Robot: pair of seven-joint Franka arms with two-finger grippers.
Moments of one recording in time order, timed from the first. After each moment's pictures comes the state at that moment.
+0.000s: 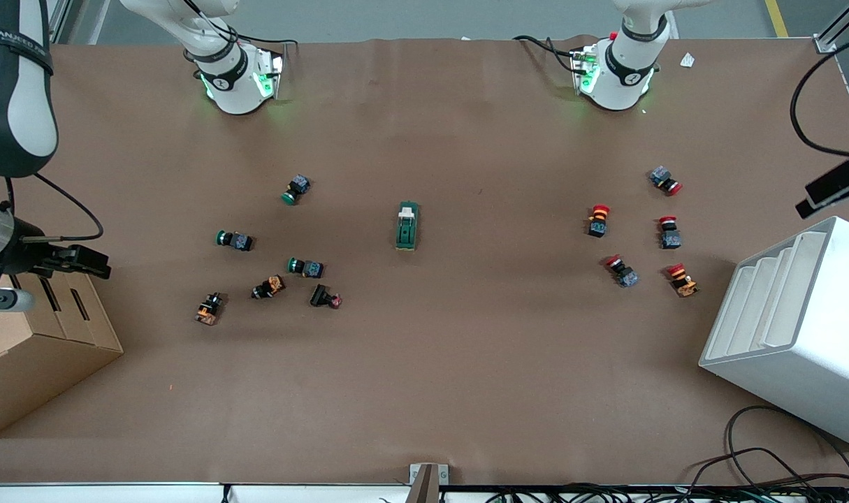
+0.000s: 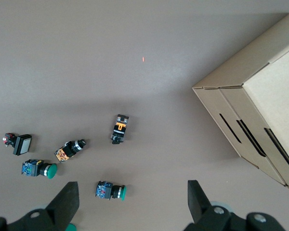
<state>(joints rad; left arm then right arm) 0.14 0.11 -0.13 -1.33 -0.03 1.53 -0.10 -0.05 0.27 0.00 -1.46 -0.03 1.73 -0.01</state>
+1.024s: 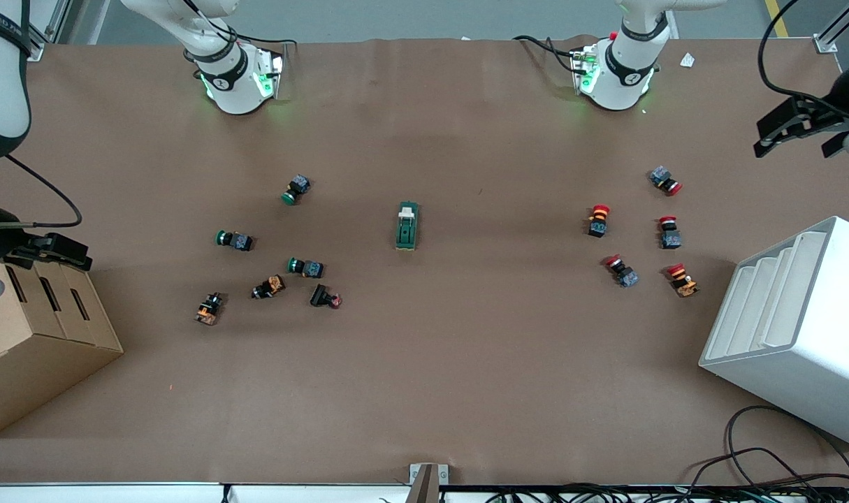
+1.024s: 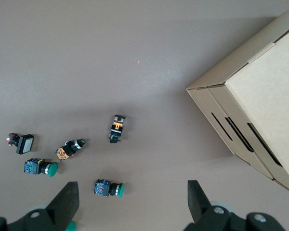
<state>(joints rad) -0.04 -0.10 -0.01 -1.59 0.02 1.50 -0.01 -0.07 0.24 0.00 -1.45 -0.02 1.71 -0.03</state>
